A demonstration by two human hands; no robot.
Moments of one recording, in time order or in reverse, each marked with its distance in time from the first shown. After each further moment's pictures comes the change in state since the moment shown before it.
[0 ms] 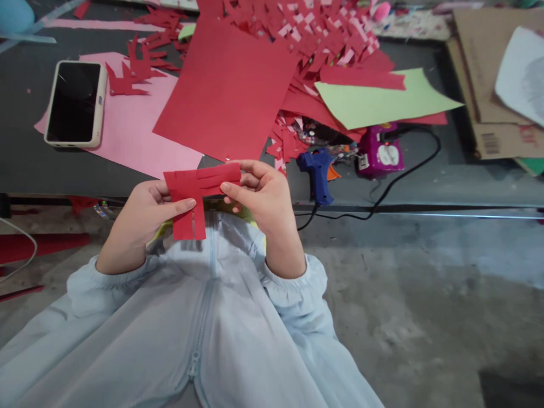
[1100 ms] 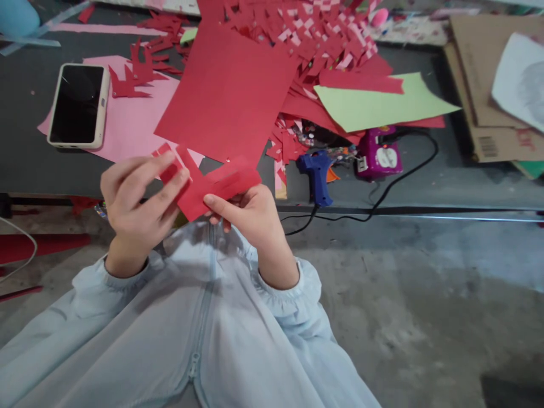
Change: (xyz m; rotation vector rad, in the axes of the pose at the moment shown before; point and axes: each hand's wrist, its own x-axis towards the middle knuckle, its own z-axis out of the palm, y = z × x) left_hand 0.011 -0.007 -0.018 1.250 0.460 1.458; right_hand -0.019 0.003 0.015 0.035 -0.138 -0.050
